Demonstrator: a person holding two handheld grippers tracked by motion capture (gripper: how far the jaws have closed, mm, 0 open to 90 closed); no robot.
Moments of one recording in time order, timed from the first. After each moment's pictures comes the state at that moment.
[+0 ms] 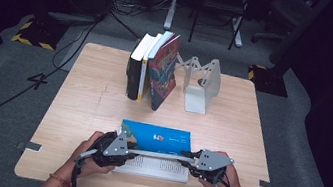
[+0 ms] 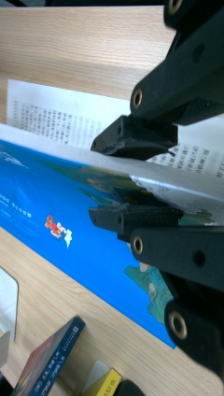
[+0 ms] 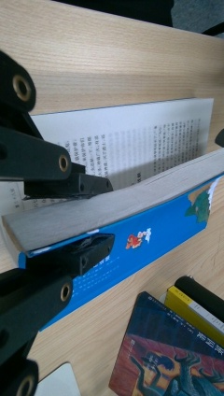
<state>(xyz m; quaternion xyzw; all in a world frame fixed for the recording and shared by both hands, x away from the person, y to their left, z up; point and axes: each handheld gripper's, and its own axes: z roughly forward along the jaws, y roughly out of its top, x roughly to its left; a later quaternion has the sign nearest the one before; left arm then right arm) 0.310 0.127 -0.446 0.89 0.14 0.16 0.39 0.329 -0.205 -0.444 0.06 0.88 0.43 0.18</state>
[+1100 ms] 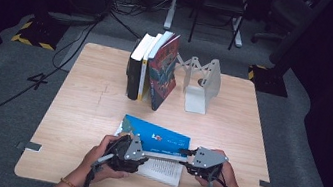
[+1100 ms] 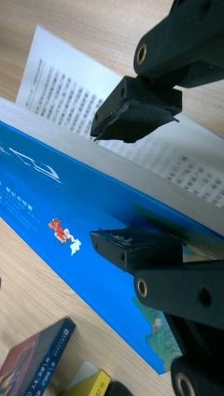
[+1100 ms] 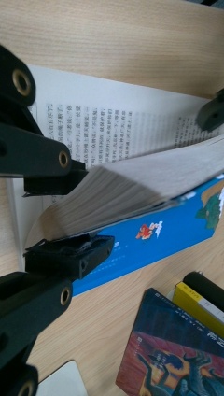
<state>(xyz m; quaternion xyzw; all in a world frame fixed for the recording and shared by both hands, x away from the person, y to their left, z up) 0.305 0.084 -0.446 0.90 0.20 0.19 0.34 0.332 -0.196 -0.449 0.06 0.89 0.41 0.20</state>
